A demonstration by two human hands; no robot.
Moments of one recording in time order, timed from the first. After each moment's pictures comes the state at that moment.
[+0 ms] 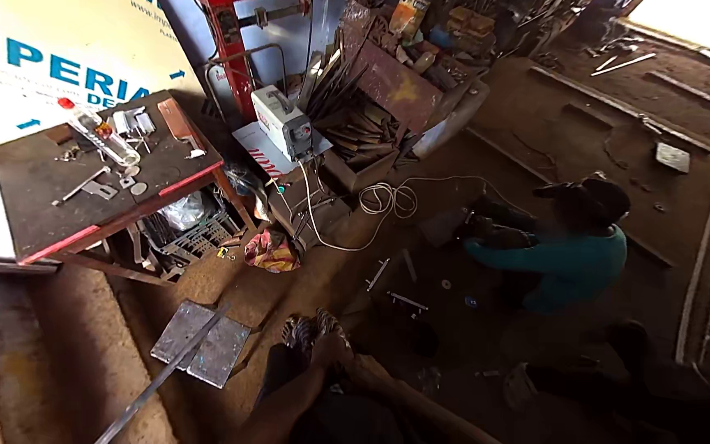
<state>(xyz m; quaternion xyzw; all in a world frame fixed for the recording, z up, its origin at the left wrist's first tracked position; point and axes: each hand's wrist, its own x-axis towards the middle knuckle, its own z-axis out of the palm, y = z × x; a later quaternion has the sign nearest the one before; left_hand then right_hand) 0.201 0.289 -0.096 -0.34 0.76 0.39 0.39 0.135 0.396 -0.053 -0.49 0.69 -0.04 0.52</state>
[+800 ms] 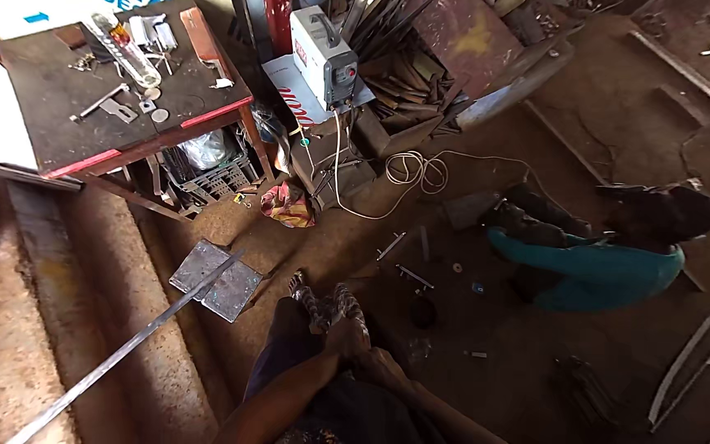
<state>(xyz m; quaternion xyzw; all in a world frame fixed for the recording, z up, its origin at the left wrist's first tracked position) 0.231 0.306 -0.107 -0.29 0.74 0.44 0.41 0.163 0.419 -0.081 -0.46 0.69 -0.03 0.55</state>
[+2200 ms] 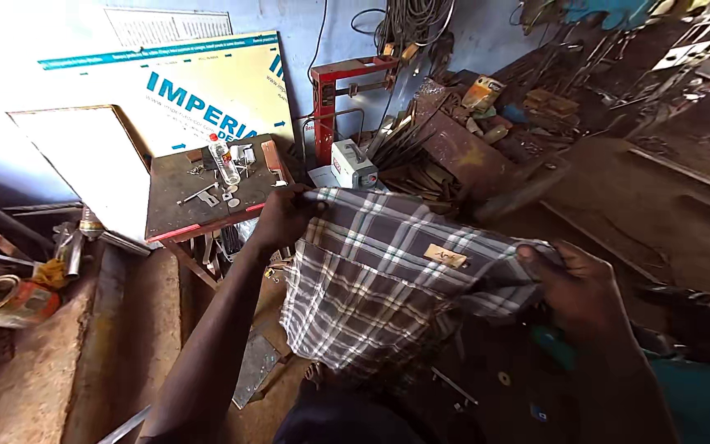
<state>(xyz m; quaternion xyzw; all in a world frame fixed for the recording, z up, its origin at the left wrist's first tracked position) 0.239 0.015 0.198 -0.22 0.82 0.40 -0.35 -0.060 0.348 0.187 -0.40 0.74 -0.54 0.01</state>
